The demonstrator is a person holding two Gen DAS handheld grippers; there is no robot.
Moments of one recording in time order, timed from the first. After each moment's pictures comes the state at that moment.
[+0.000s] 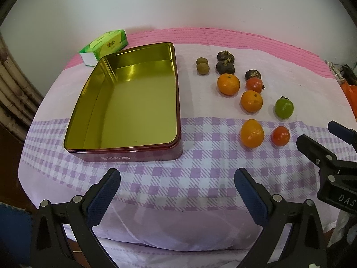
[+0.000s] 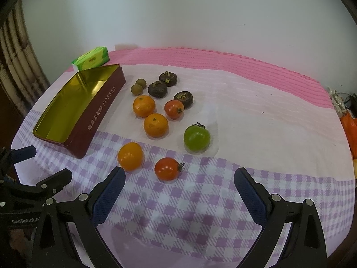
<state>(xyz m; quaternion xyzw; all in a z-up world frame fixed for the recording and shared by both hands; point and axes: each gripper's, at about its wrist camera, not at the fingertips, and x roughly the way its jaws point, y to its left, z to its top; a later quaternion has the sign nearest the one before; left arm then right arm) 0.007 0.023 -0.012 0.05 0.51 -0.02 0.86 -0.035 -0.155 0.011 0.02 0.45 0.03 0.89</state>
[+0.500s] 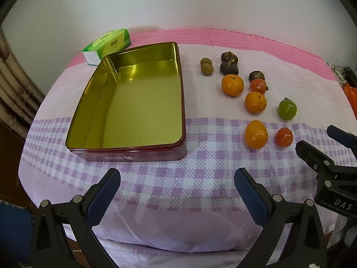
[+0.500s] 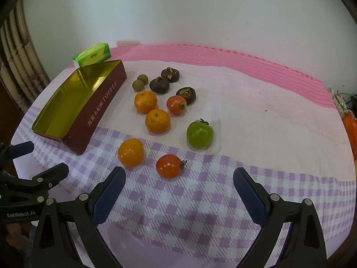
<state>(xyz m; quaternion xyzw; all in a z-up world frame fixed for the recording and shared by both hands) 0.009 0.027 -0.013 0.05 0.51 -0.01 0.86 -0.033 -0.152 0.003 0.01 0.46 0.04 0.89</state>
